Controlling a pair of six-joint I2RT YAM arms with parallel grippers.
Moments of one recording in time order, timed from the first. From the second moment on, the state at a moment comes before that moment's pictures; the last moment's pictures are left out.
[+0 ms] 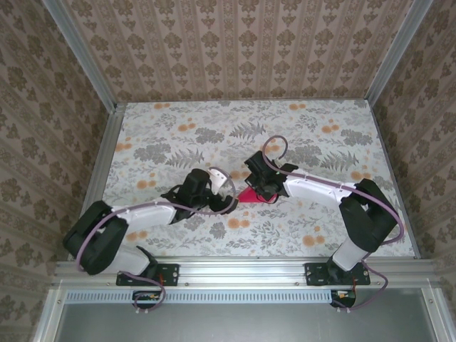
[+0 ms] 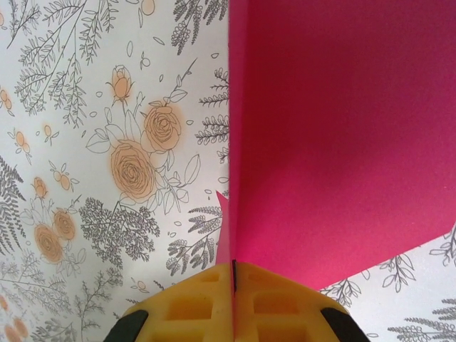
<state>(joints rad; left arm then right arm) -0.77 1.43 0.56 0.20 0.21 -0.04 0.69 1.63 1.02 -0.45 0.13 1.47</state>
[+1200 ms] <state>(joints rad) -0.80 1.79 0.65 0.58 0.29 0.17 0.55 1.60 0.88 -0.22 -0.14 1.53</state>
